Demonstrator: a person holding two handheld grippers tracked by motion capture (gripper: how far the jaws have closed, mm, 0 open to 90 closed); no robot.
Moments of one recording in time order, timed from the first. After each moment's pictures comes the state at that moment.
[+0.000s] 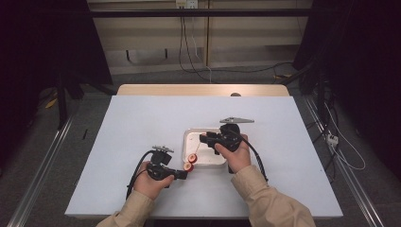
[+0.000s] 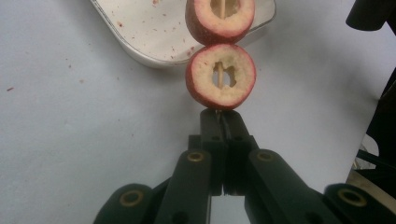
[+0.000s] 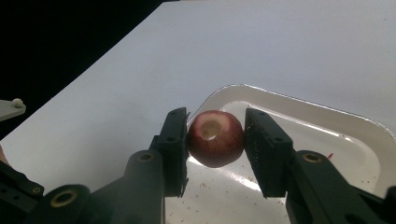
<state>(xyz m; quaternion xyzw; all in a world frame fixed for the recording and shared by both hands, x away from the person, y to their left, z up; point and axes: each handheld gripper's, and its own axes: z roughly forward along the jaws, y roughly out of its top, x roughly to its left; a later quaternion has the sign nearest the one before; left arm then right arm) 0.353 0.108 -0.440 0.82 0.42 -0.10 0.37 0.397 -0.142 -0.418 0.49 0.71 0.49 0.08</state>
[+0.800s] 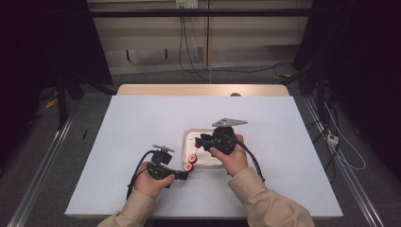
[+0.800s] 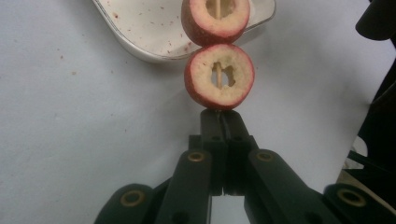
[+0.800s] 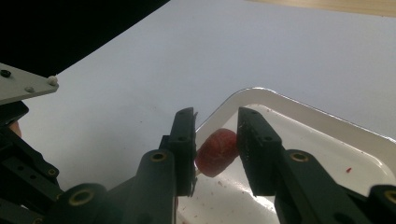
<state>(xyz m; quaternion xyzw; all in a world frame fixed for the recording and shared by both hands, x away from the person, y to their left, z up) 0.354 0.107 -0.440 0.82 0.43 -0.12 0.36 0.386 -0.124 -0.408 0.44 0.75 0.48 0.11</state>
